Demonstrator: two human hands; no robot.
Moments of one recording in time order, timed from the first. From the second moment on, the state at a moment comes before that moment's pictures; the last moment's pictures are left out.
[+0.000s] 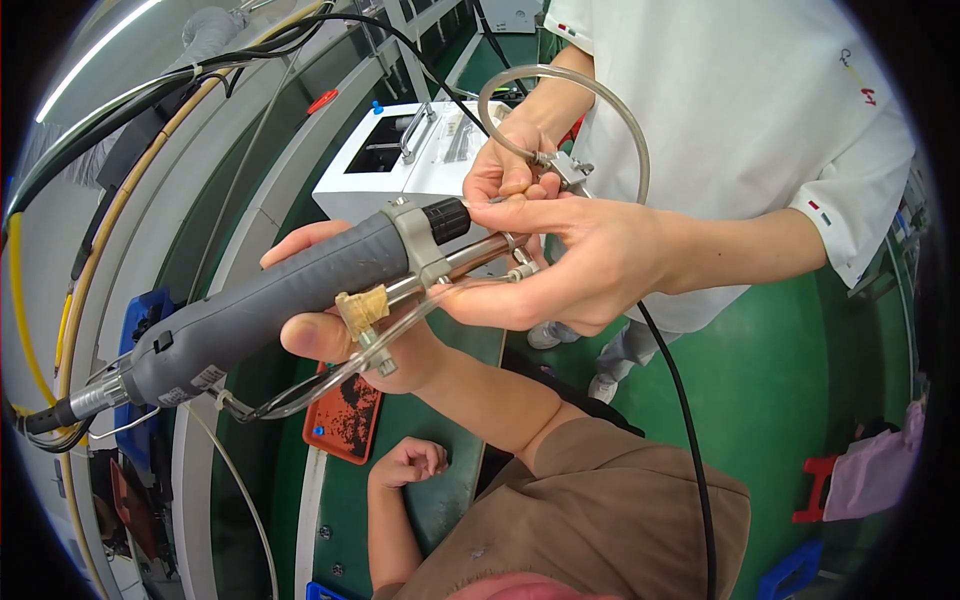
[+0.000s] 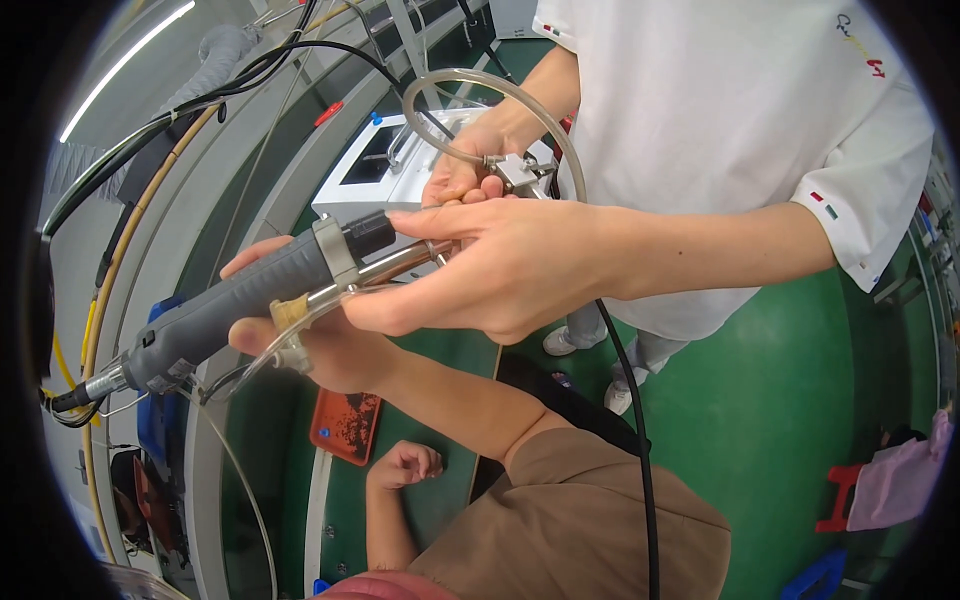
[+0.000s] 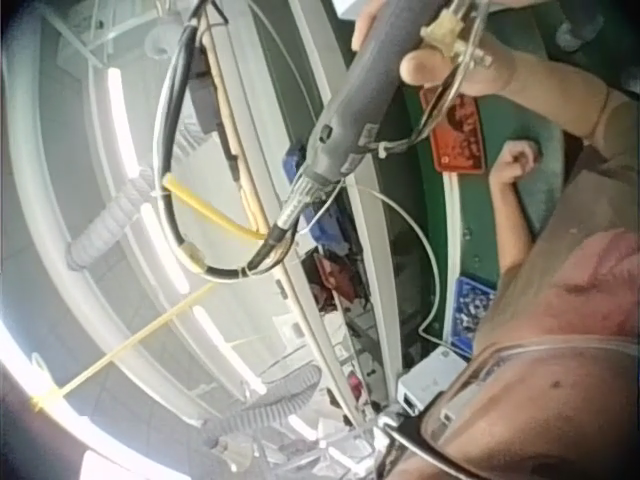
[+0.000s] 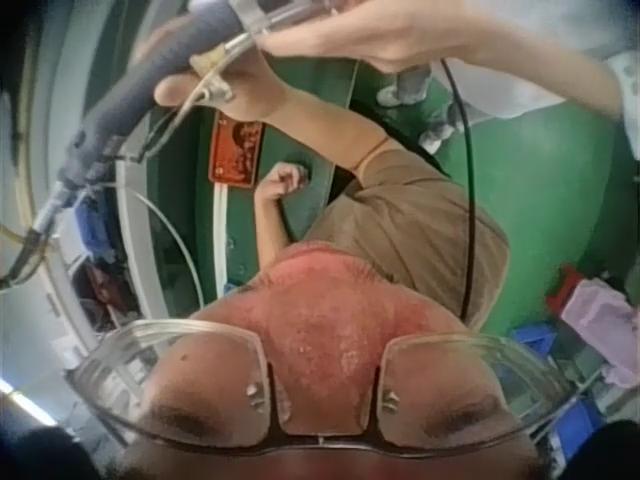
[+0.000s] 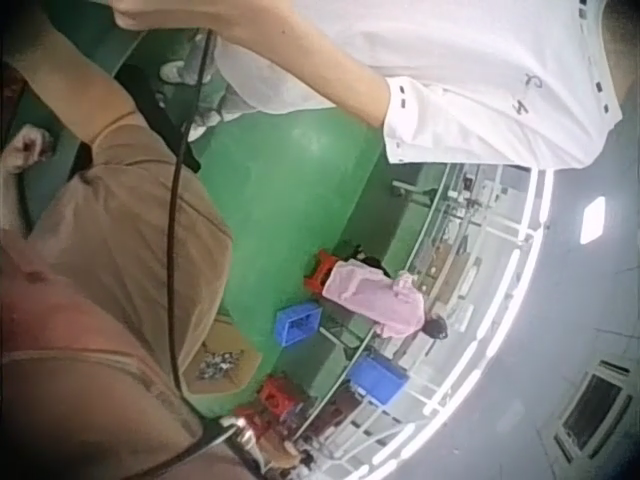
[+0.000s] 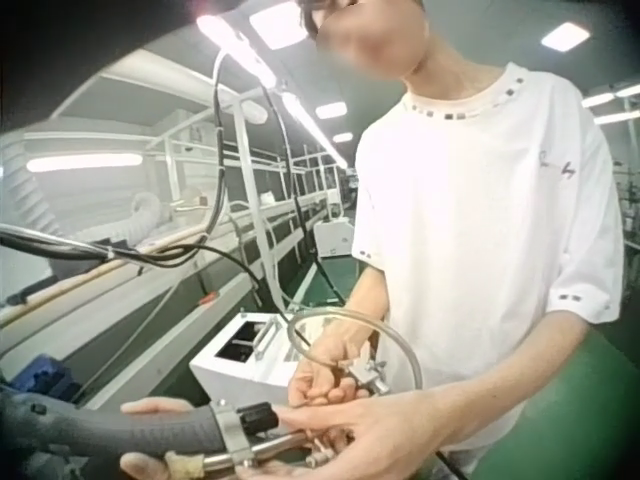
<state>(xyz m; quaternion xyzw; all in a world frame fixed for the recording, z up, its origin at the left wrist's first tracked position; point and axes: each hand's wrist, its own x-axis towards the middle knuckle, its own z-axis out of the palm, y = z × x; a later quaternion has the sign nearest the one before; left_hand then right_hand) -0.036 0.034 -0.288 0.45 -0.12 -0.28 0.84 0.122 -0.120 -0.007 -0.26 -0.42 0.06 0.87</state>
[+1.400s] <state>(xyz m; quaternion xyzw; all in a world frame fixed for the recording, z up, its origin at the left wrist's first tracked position) -0.037 0.035 -0.289 0.46 -0.12 -0.28 0.84 0.129 -0.122 -0.032 -0.17 -0.43 0.05 0.89</state>
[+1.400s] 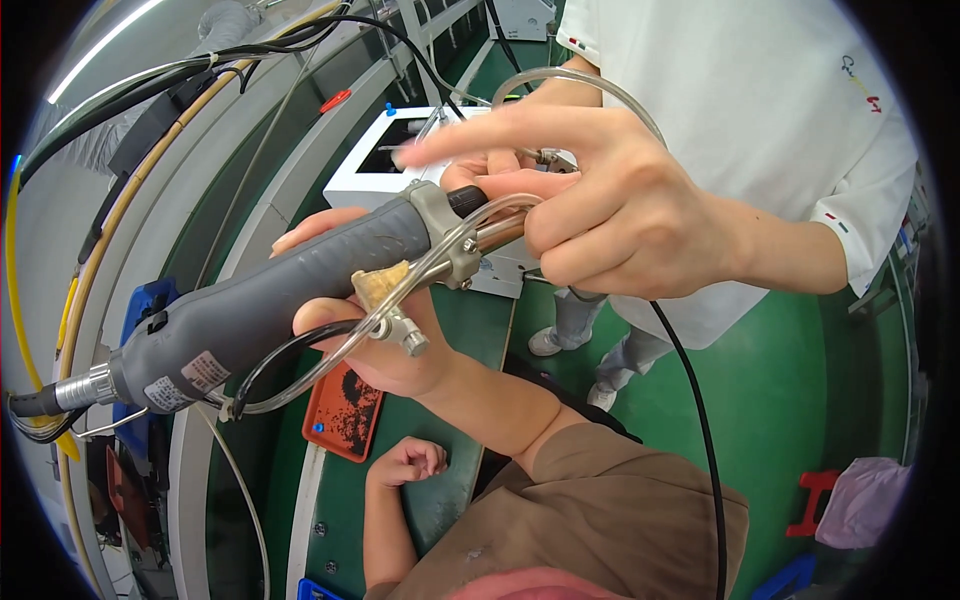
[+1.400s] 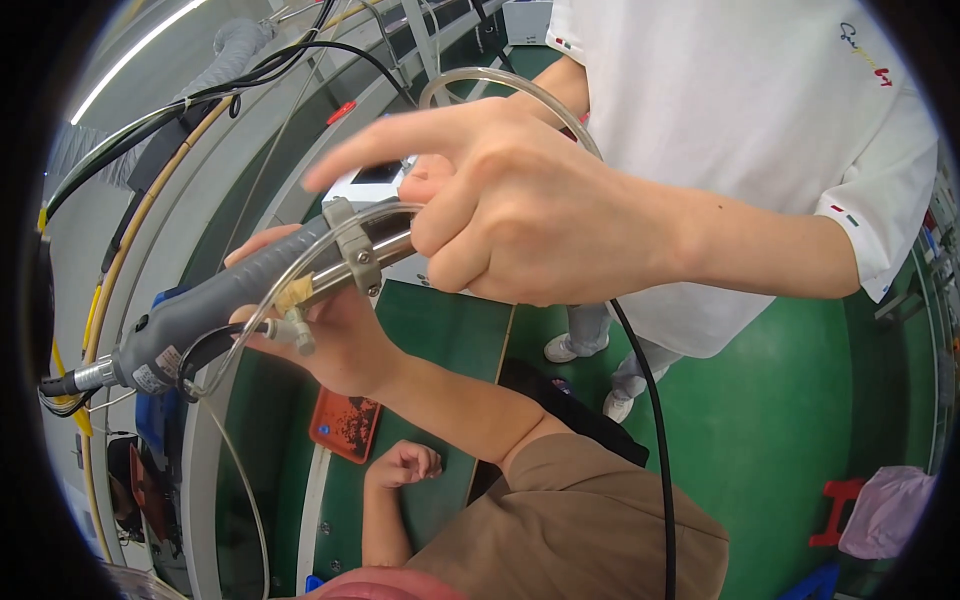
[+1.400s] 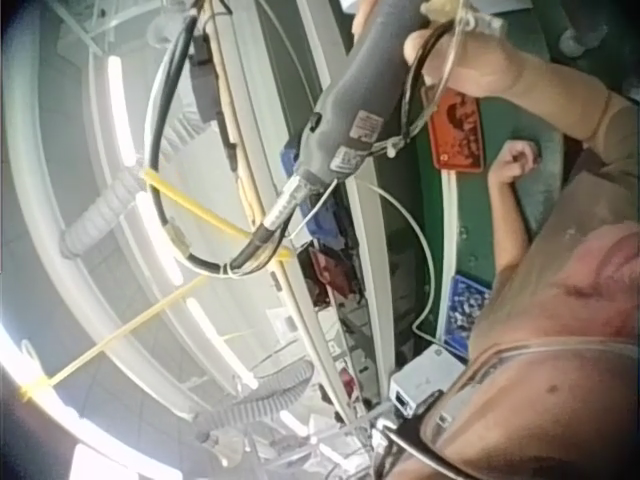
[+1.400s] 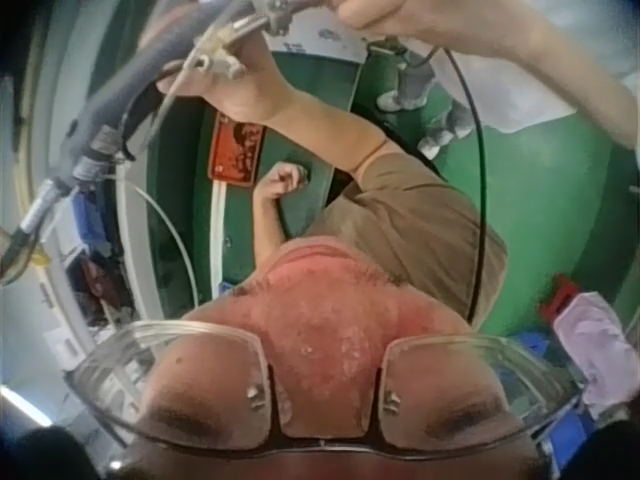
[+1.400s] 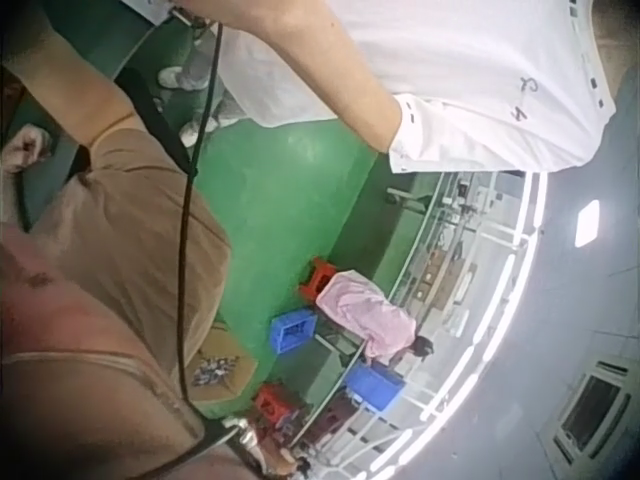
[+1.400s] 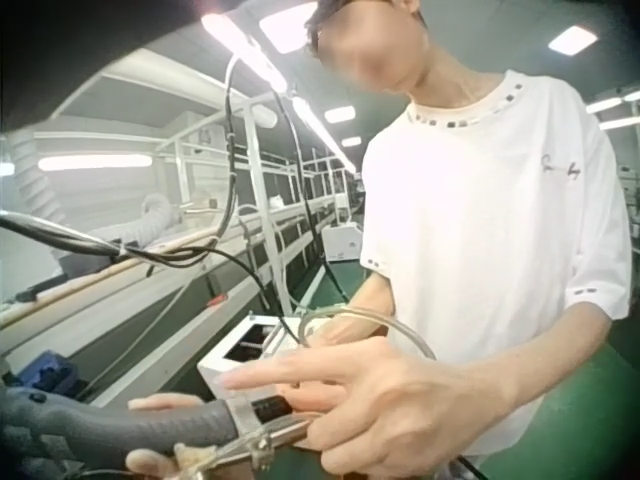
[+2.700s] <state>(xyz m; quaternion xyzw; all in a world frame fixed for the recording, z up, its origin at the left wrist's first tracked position) -0.371 0.206 -0.249 0.68 0.70 0.17 -0.09 0.129 -0.133 0.013 -0.03 -0.48 0.06 0.88</state>
